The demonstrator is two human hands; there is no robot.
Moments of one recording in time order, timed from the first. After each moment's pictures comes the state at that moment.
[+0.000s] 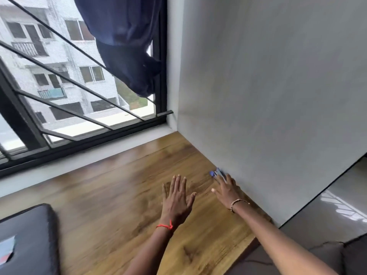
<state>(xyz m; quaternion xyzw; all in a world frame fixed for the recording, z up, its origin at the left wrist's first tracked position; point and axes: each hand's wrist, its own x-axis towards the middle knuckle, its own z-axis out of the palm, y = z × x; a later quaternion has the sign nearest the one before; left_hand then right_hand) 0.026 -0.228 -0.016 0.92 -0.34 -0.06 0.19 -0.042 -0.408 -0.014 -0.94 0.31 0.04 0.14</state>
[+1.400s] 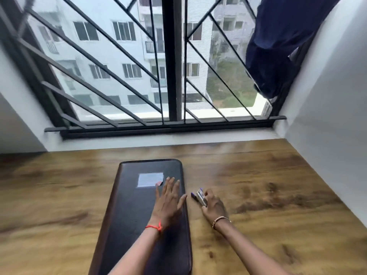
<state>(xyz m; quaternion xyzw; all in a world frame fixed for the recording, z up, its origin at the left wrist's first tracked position) 0.033 0.099 -0.010 0.99 -0.10 -0.02 0.11 0.026 -0.062 -0.031 -0.96 0.08 0.07 0.26</state>
